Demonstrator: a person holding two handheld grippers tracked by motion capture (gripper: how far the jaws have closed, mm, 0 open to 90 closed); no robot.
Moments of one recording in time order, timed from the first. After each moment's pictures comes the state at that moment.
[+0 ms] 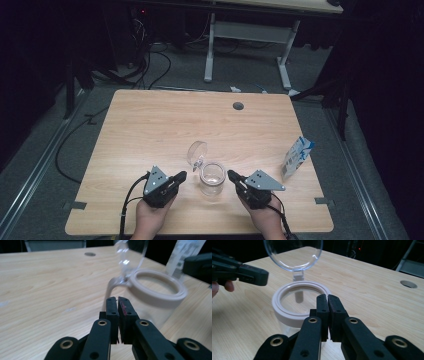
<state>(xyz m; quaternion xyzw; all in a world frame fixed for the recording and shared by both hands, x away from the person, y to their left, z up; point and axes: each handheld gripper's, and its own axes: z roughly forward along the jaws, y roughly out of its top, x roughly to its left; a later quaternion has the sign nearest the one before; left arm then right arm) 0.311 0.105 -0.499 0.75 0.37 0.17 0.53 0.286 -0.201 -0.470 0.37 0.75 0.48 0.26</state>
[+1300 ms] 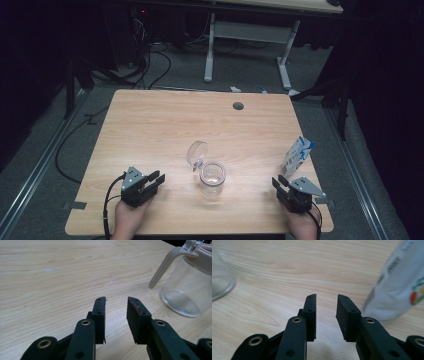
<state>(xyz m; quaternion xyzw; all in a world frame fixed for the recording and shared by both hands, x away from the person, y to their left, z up) 0.325 0.163 -0.526 0.74 0.42 0.17 0.50 0.274 -0.321 -0.511 0.51 0.70 0.39 0.31</state>
